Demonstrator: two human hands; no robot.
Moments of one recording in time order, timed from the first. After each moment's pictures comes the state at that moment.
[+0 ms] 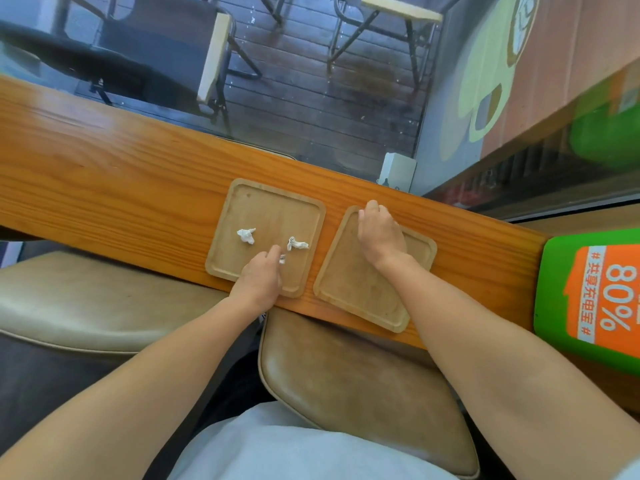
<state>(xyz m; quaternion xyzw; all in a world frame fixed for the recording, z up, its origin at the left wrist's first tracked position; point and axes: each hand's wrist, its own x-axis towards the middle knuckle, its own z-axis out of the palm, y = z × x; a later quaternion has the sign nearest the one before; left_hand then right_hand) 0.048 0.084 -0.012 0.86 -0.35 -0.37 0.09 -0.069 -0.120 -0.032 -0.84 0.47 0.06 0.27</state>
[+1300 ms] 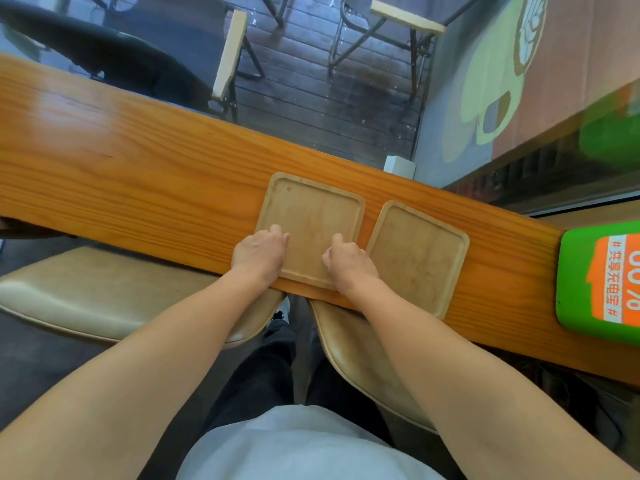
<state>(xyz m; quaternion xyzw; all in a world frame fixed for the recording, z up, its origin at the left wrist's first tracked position) 0.130 0.124 -0.040 0.87 -0.42 -0.25 0.00 -0.007 0.017 -0.019 -0.82 0.43 0.22 0.30</state>
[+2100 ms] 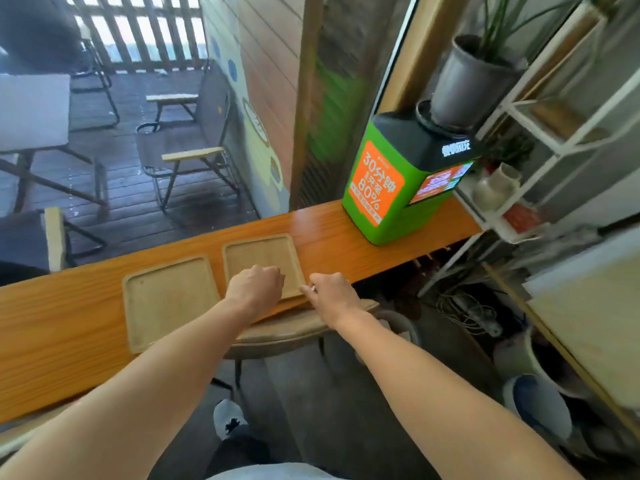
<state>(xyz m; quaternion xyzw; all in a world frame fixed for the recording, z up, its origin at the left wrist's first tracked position) -0.075 0.079 0.103 0.67 -0.73 -0.16 0.04 -0.244 0.092 0.139 -0.73 0.63 -0.02 0.25</state>
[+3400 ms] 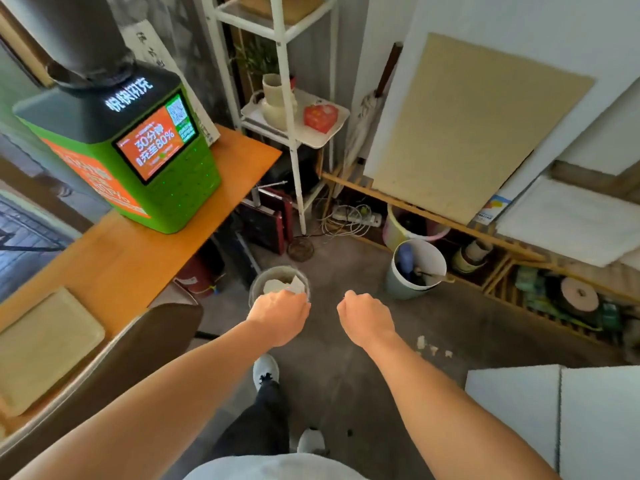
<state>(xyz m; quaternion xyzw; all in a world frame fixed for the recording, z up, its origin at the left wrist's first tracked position) -0.494 0.187 0.077 0.31 -0.93 -0.12 -0.14 -0.641 0.301 0.059 -0.47 0.87 -0.02 0.15</state>
